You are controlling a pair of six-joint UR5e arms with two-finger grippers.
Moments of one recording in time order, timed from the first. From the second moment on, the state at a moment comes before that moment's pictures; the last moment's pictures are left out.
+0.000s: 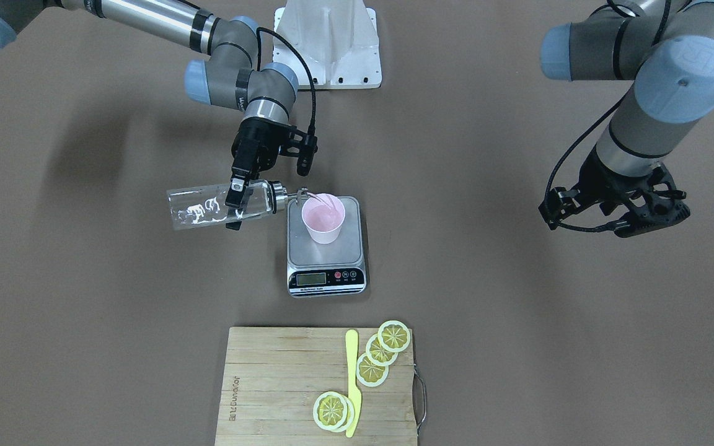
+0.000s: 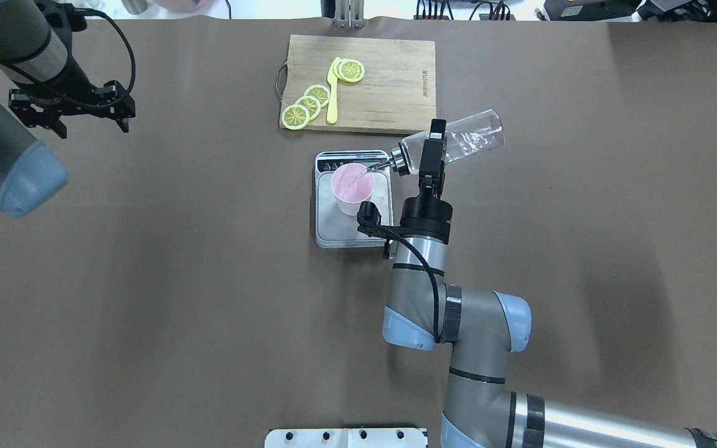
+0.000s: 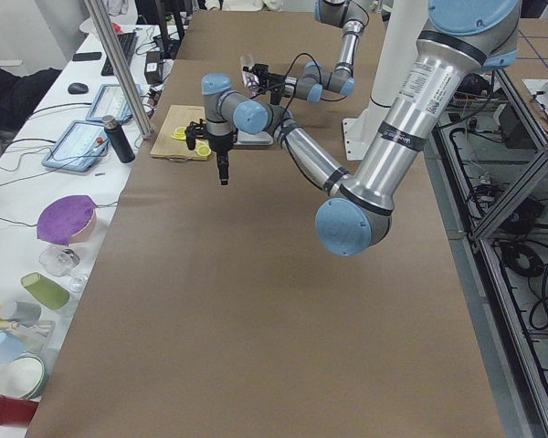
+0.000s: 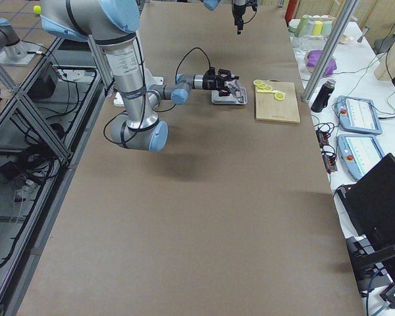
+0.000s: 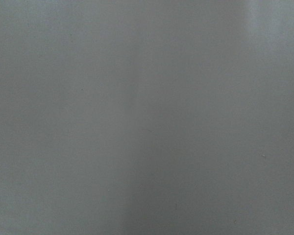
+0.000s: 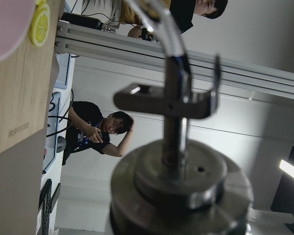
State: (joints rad) left arm -1.00 -2.04 -1.79 -1.35 -2.08 -0.91; right arm 0.27 -1.01 1.48 -1.36 0.05 -0.11
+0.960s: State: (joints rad) left arm -1.00 -2.04 -1.80 -1.35 -2.08 -0.91; right arm 0.30 -1.04 1.51 -1.13 0.34 0.24
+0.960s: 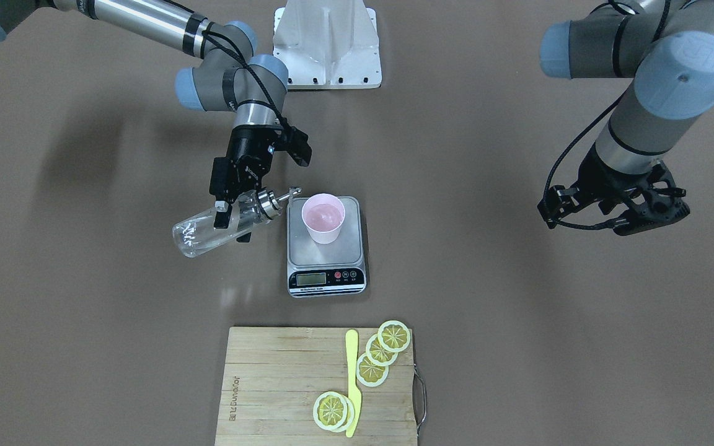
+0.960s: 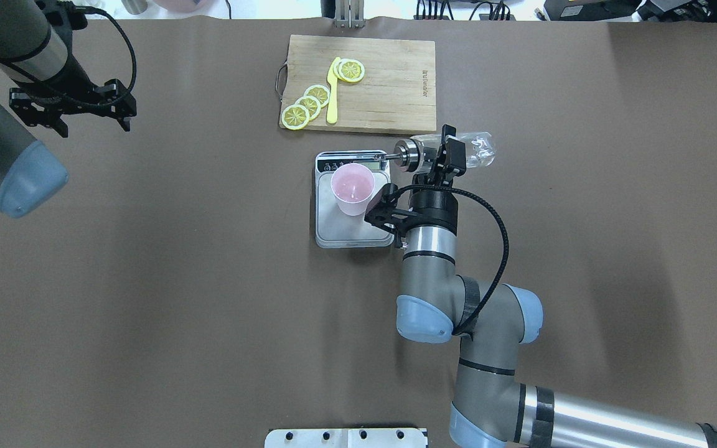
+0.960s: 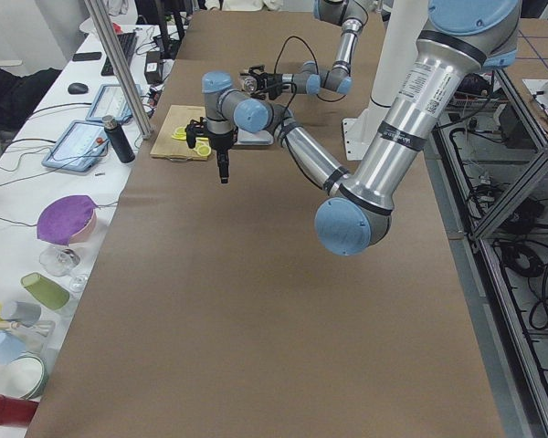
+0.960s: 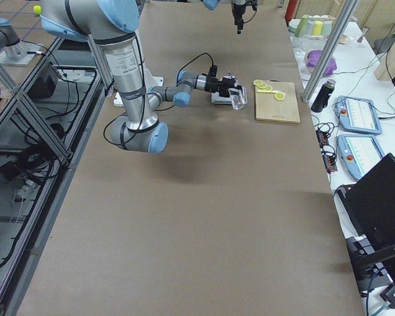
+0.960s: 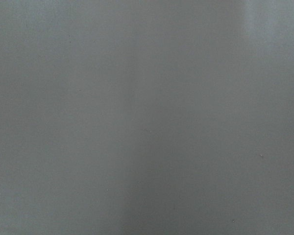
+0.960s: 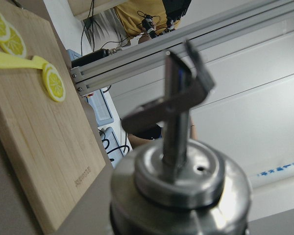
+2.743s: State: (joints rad) left arm -1.00 -2.06 -1.82 -1.35 -2.08 -0.92; right arm 0.57 -1.48 1.61 -0.52 1.04 1.05
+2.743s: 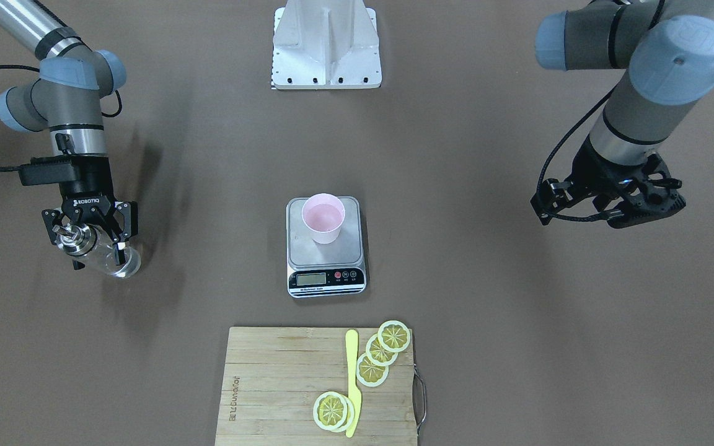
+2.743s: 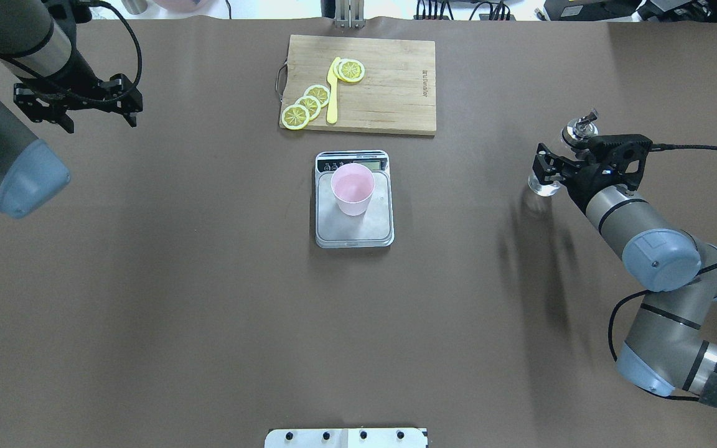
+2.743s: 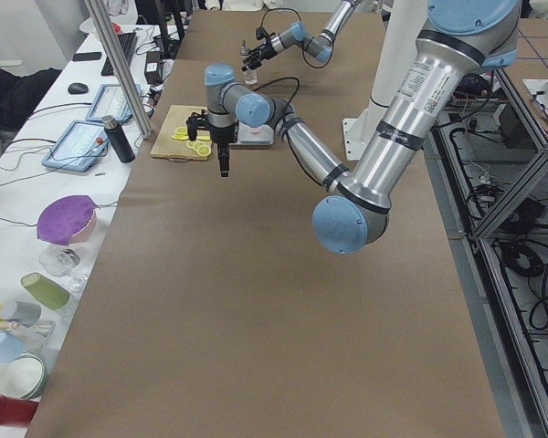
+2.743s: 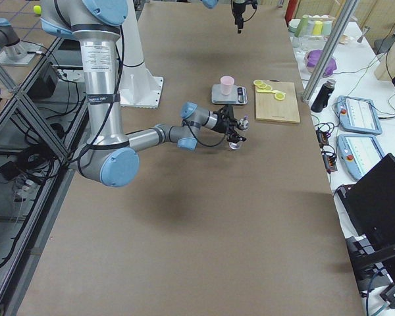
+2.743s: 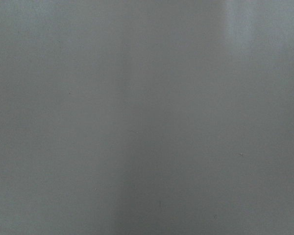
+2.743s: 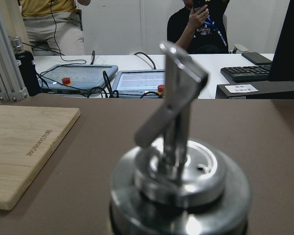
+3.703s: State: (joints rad) left arm -1.00 -2.06 -1.81 -1.35 -2.07 -0.92; right arm 0.57 -1.48 1.58 -0.51 1.04 1.03
